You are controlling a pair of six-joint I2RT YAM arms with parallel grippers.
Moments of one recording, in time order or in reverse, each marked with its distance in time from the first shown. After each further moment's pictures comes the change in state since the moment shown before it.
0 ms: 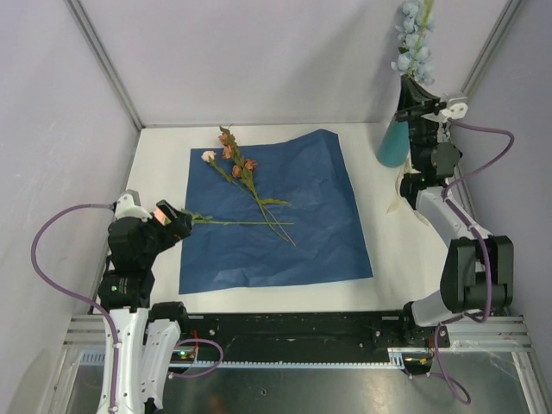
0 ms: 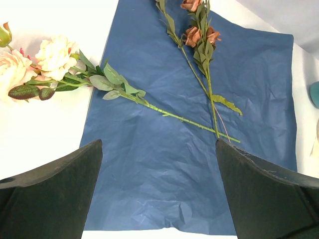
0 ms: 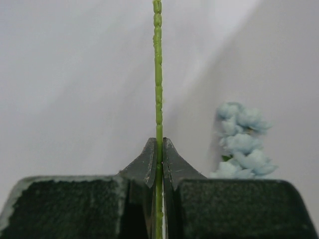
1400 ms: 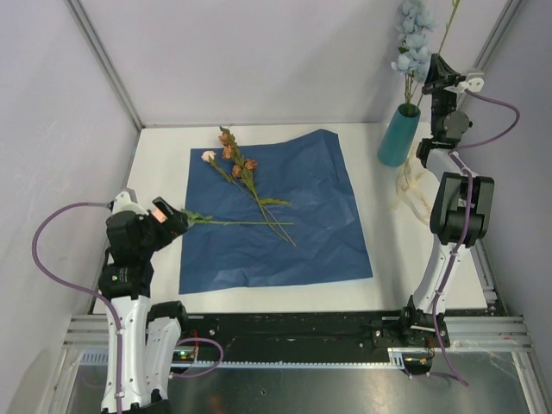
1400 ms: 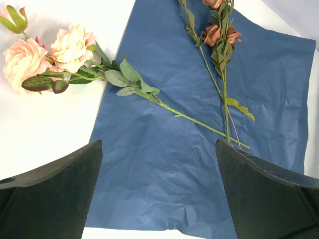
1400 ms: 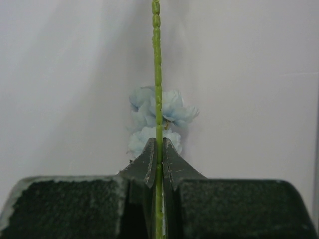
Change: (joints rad) left arm 0.087 0.077 0.000 0.000 0.034 0.000; right arm -0.259 0.624 0.536 0.148 -0.074 0.090
